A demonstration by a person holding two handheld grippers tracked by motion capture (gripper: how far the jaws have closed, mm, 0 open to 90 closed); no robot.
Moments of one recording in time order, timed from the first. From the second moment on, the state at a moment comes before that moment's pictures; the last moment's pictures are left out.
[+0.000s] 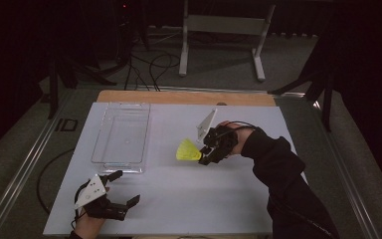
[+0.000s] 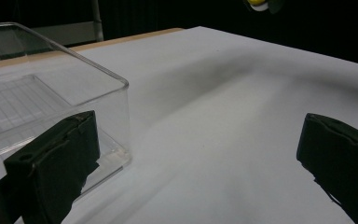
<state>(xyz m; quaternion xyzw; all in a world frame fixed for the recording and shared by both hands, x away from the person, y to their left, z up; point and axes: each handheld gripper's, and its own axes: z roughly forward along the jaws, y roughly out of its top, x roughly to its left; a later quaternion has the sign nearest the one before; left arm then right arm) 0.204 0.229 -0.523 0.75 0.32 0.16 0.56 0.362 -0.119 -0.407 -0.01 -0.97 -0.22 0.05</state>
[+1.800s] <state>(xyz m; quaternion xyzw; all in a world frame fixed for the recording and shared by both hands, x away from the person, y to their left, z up) 0.204 0.231 -0.523 0.75 0.32 0.15 0.56 0.386 -0.003 -0.369 0.03 -0.97 -0.25 0.03</state>
